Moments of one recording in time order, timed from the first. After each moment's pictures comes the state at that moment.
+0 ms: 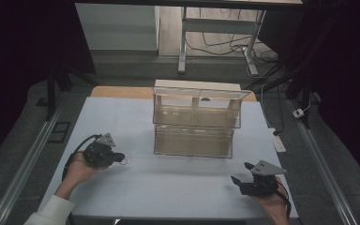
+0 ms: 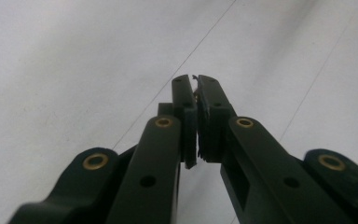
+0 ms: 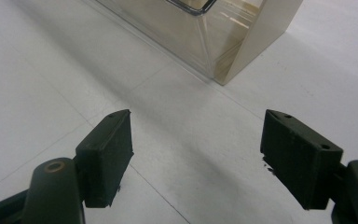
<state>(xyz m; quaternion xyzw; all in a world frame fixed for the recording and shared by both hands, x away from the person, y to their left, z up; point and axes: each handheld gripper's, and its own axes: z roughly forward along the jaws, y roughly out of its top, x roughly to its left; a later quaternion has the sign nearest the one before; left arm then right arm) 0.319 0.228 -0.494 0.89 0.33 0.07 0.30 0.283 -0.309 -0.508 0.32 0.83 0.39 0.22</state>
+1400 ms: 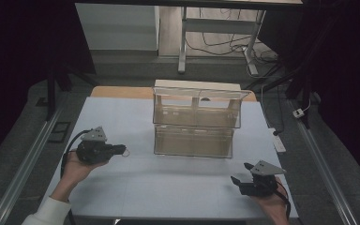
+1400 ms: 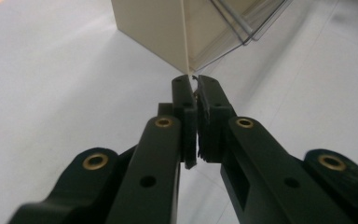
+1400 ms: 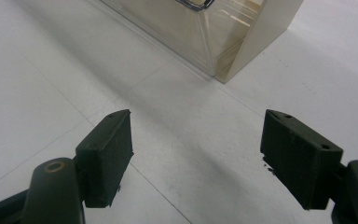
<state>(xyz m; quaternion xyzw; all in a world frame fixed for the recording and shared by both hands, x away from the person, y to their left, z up) 0.301 0.233 -0.455 0.85 0.32 0.10 0.41 0.283 -0.308 -0.509 0.32 0.84 0.39 0.22</state>
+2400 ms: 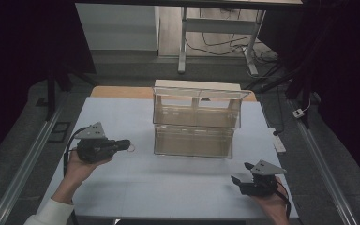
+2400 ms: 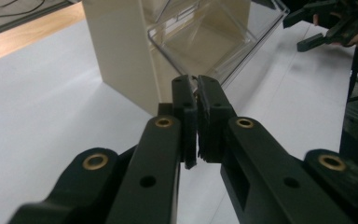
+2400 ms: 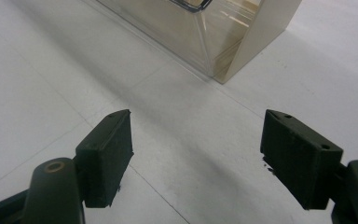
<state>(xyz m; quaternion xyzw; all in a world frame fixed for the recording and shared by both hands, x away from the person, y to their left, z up) 0.291 0.218 -0.428 0.82 0.30 0.11 0.48 0.284 -0.309 -0.509 0.32 0.83 0.39 0.22</state>
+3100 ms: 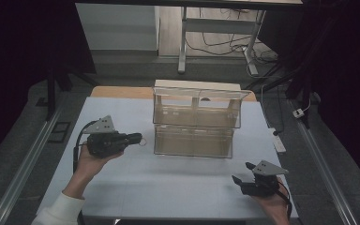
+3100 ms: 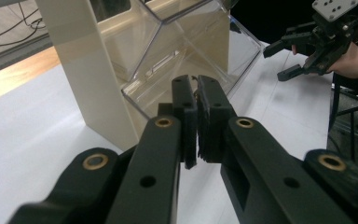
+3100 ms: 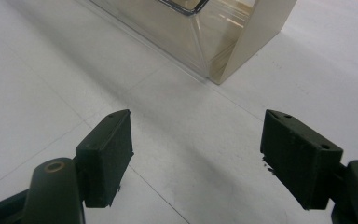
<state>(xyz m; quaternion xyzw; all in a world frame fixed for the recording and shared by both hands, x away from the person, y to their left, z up) 0.296 0.190 -0.405 0.81 0.27 0.11 0.51 0.282 -0.312 -0.508 0.33 0.83 0.39 0.22</state>
